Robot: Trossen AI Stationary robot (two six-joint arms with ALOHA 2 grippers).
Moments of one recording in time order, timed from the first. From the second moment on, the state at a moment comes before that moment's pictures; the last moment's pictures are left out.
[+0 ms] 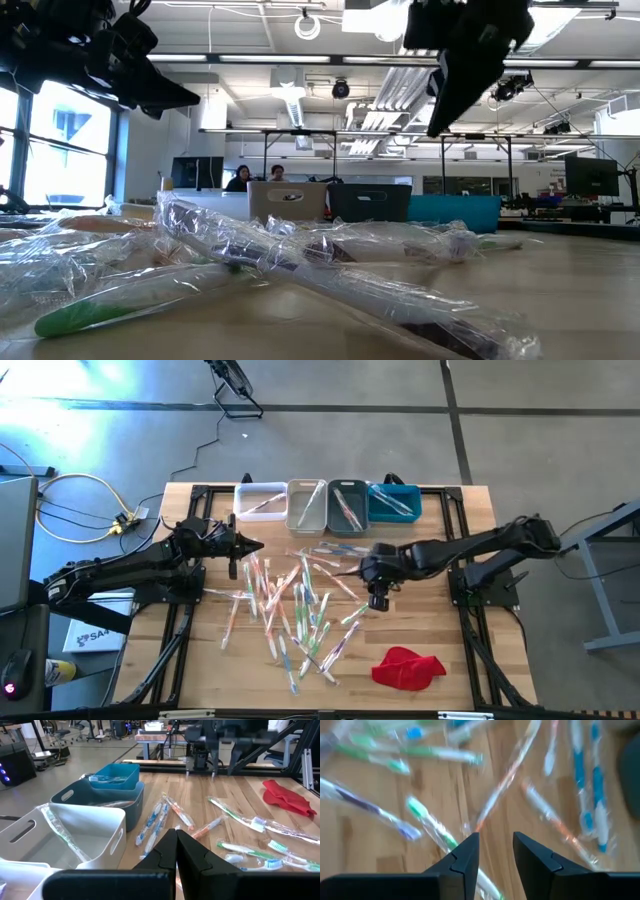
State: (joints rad) left arm 0.43 0.48 0.23 0.12 0.27 0.08; right arm 0.12 1.45 1.03 -0.66 0.11 0.27
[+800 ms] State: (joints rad) left arm 0.42 0.48 0.23 0.10 0.27 0.07; right arm 0.22 1.70 1.03 -0.78 0.10 0.31
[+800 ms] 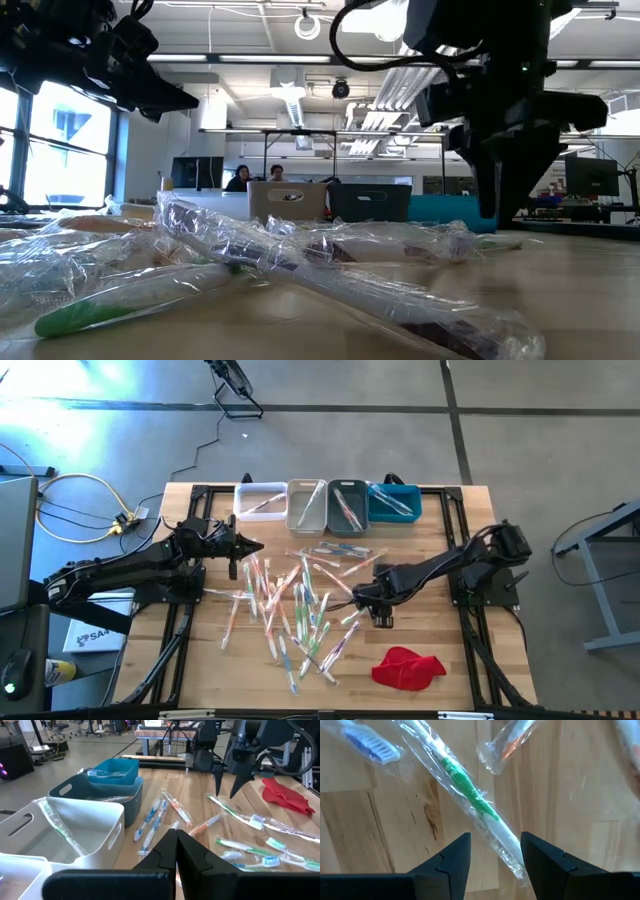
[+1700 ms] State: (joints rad) left arm 0.42 0.48 0.23 0.09 0.27 0.04; right arm 0.22 1.76 1.03 -0.74 0.10 0.29
